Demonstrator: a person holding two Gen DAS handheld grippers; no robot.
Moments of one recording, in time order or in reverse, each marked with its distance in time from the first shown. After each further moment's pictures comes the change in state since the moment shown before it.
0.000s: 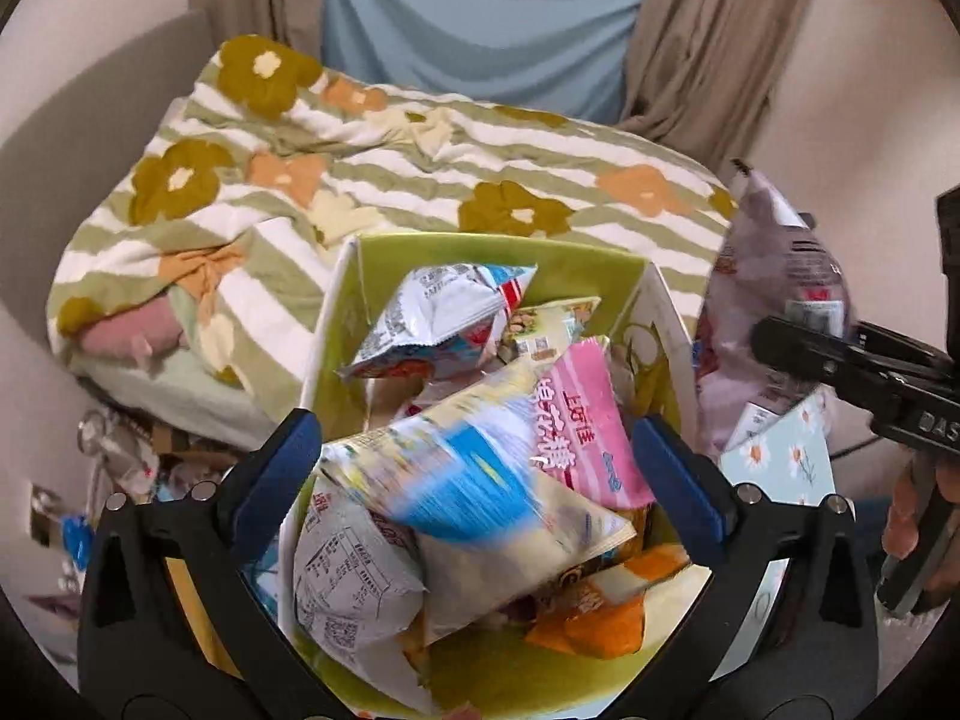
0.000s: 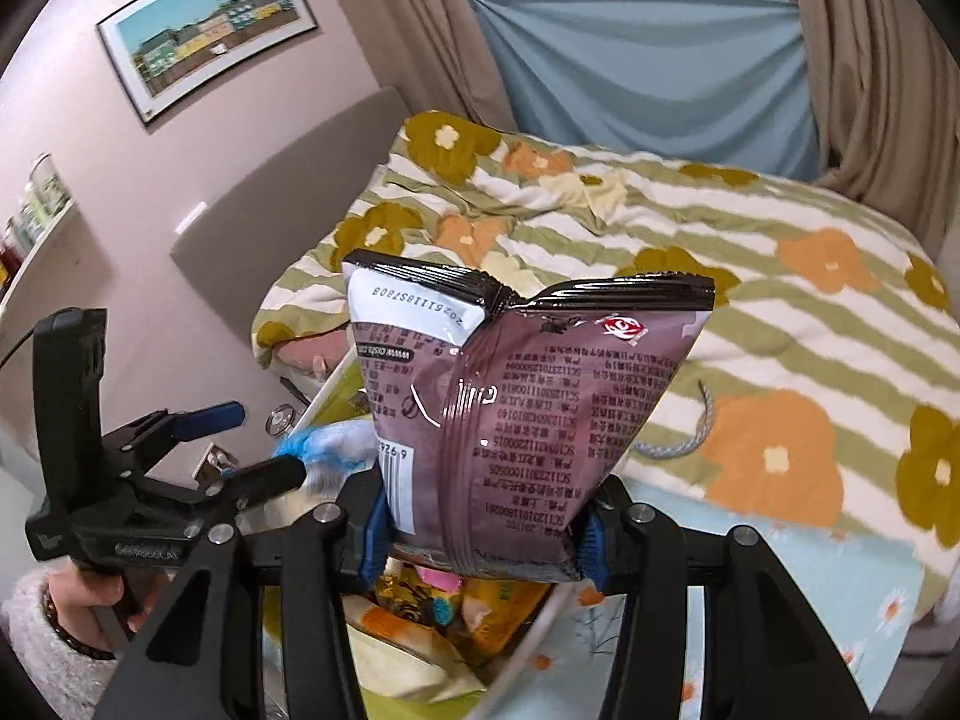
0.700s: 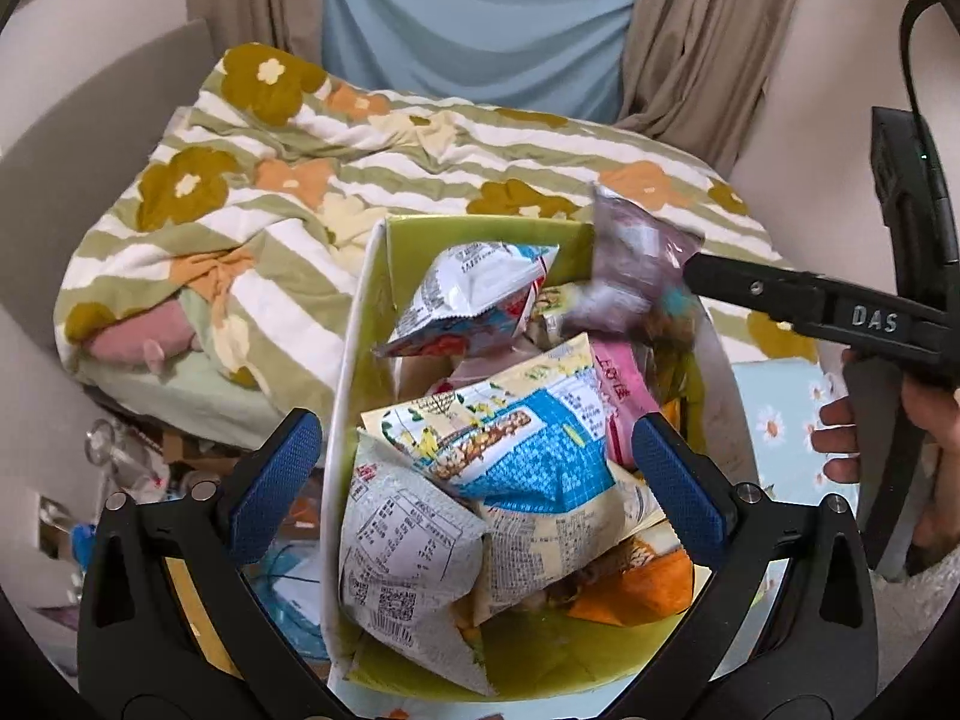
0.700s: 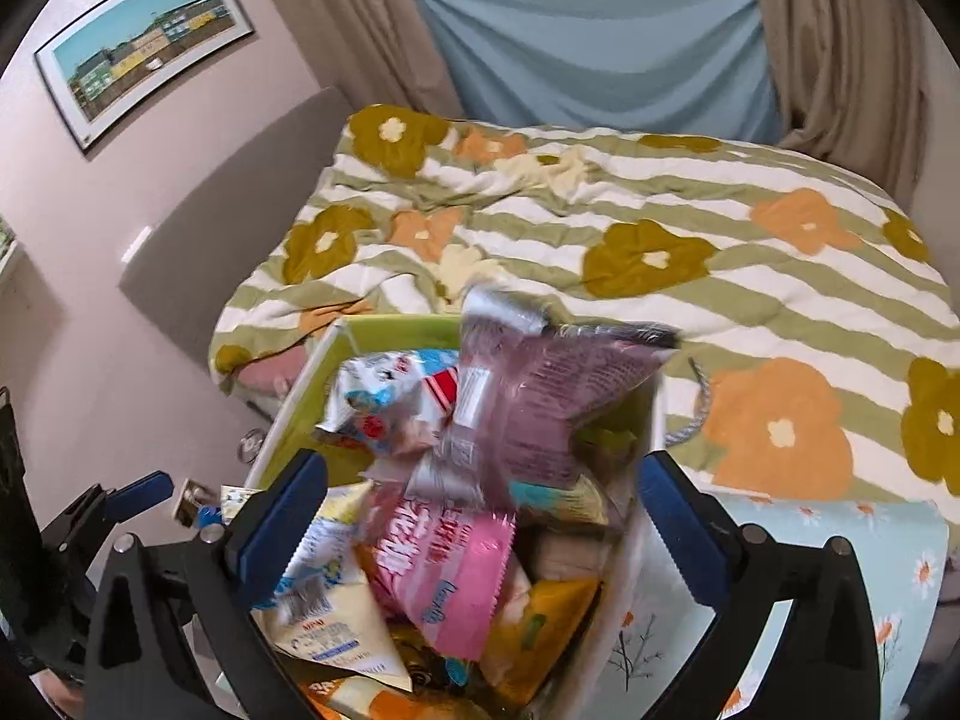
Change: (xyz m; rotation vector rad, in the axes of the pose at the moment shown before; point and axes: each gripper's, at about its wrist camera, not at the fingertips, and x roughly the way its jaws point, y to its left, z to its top) left arm -0.011 0.013 -0.025 0.030 -0.025 0.028; right arm 0.043 0.006 0.007 0.108 0.009 -0.093
